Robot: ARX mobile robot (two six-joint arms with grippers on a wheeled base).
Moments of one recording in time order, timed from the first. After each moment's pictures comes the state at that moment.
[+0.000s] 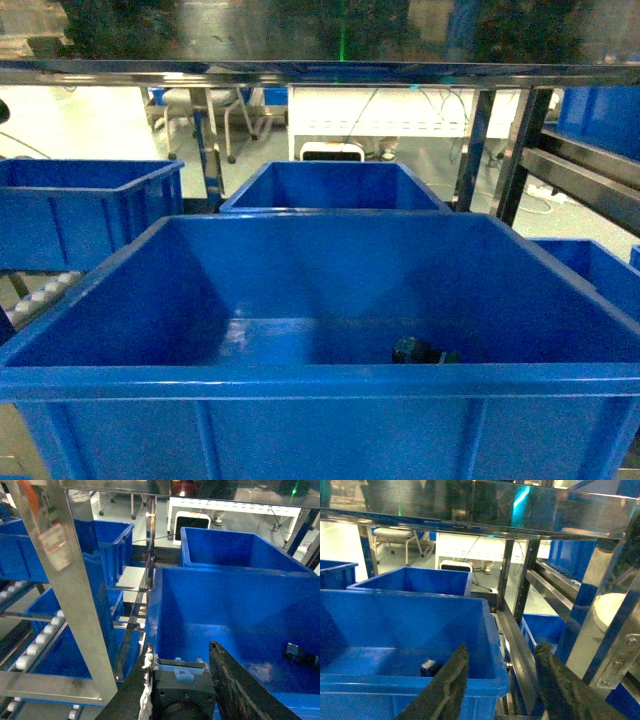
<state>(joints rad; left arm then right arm) -0.33 0.69 0.29 0.11 -0.41 -0.19 0.59 0.52 0.01 0.50 0.59 -0.04</state>
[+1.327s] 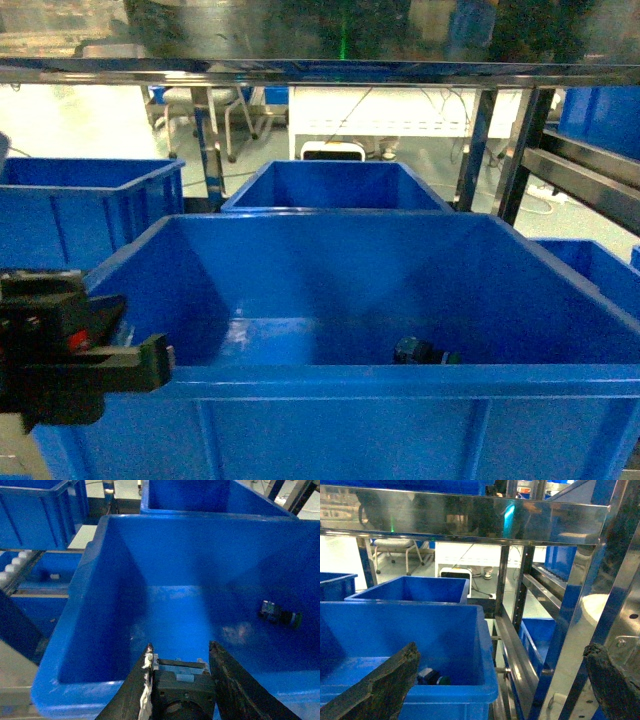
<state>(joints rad) -0.48 1.26 0.33 0.46 -0.40 -0.29 0.43 0.33 0.01 0.33 0.44 -0.02</state>
